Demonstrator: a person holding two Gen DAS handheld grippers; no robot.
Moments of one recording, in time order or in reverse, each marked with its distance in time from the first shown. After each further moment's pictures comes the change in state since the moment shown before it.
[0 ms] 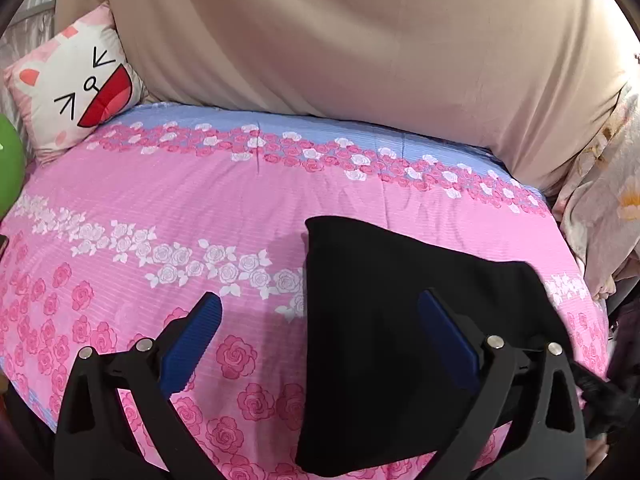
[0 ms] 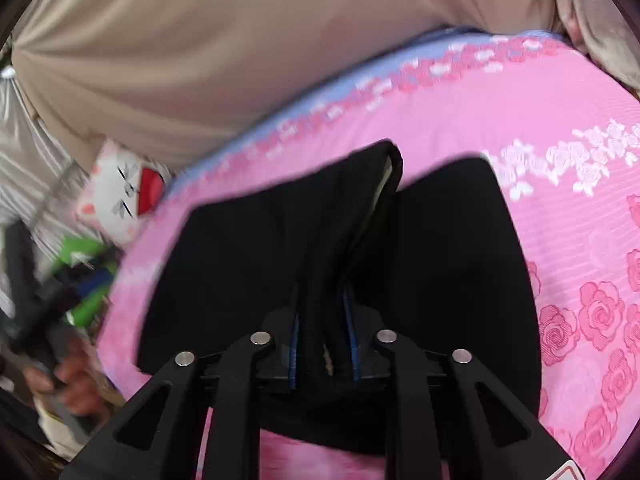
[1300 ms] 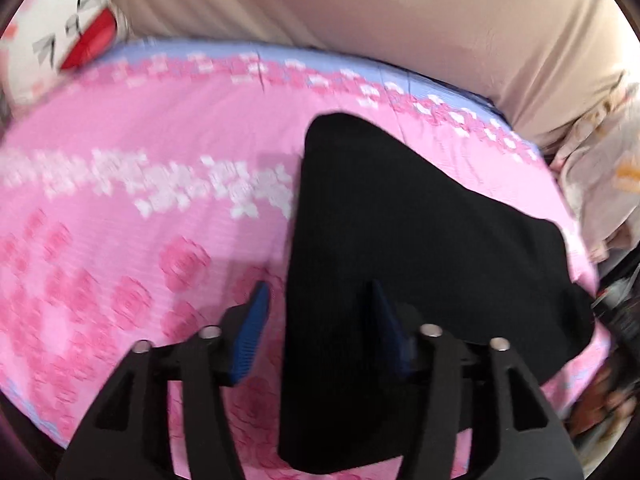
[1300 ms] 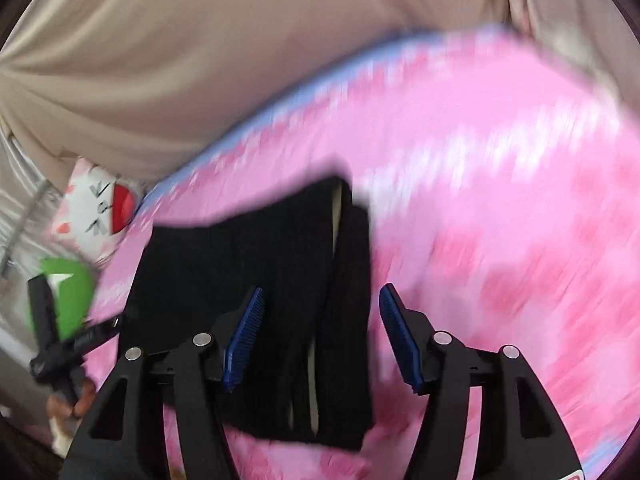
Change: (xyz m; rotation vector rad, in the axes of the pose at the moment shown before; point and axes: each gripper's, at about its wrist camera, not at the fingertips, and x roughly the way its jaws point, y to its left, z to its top) left arm 0.029 0.037 -0.041 0.029 0.166 -0.045; right arm -0.032 0.004 -0.003 0.024 -0.049 -0.173
